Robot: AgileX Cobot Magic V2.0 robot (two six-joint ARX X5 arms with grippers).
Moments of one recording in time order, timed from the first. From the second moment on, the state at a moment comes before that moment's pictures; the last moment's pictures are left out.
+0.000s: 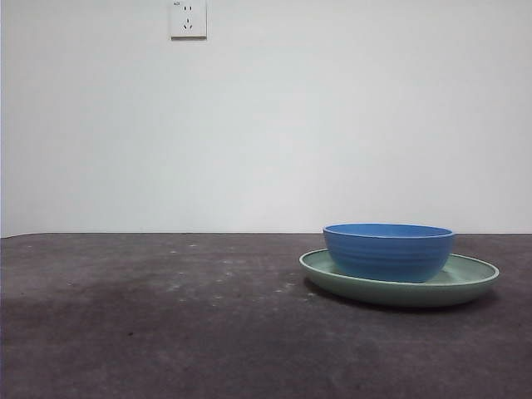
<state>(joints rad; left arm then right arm) -0.47 0.74 0.89 -0.75 0.57 -0.06 0.19 0.62 0.89 -1.03 -0.37 0.07</state>
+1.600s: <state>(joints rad) -0.47 0.74 0.89 -0.75 0.57 -0.04 -0.01 1.57 0.90 -0.39 -0.39 0.19</state>
